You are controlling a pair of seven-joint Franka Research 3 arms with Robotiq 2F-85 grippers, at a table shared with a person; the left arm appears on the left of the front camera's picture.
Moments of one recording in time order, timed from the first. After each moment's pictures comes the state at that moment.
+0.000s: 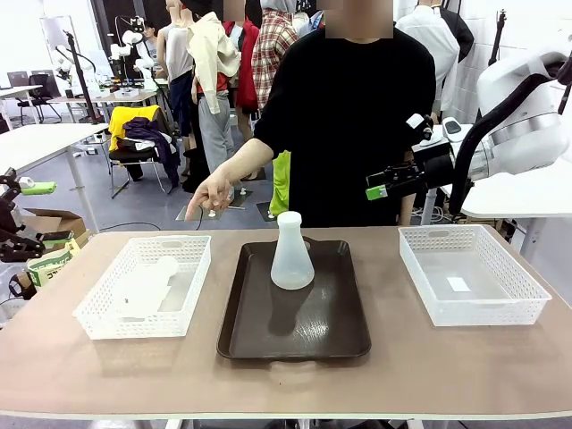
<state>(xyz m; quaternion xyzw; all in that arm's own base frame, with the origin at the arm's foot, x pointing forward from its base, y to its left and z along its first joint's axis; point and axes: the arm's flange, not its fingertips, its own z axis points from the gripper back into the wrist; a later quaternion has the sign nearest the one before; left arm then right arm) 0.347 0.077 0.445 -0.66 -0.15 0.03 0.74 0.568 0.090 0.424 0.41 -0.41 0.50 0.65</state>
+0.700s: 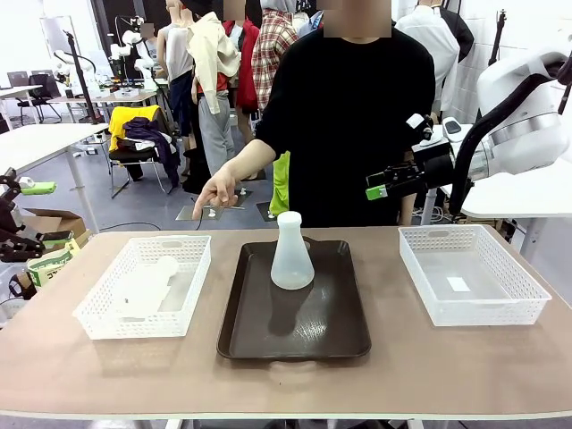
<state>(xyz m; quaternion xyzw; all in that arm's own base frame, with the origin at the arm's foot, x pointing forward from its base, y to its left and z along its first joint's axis) 0.347 0.077 0.445 -0.66 -0.15 0.03 0.74 0.568 0.090 0.424 0.41 -0.41 0.50 0.65</state>
